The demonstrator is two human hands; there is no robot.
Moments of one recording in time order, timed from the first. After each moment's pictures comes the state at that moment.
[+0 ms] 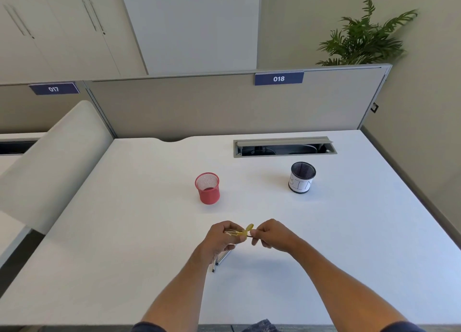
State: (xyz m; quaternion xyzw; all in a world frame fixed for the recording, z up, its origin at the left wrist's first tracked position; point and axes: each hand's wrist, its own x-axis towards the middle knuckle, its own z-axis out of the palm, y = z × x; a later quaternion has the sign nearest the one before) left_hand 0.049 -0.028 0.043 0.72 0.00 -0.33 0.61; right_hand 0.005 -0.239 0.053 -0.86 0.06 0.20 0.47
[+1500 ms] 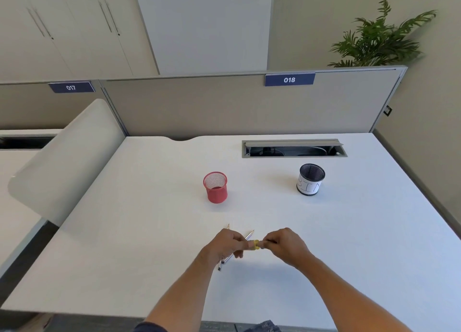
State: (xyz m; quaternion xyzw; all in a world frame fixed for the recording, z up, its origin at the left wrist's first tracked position) left_hand 0.045 -0.019 0.033 0.79 -0.07 -0.36 0.49; right_hand -0.016 -0.240 0.032 -0.93 0.03 0.11 0.36
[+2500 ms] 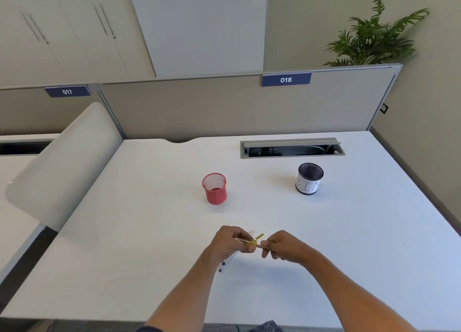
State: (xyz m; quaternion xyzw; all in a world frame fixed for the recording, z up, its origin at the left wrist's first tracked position) left_hand 0.042 -0.025 0.045 0.78 -0.07 -0.31 0.53; right_hand -0.014 -0.243 0.040 -0.83 0.07 0.26 0.49
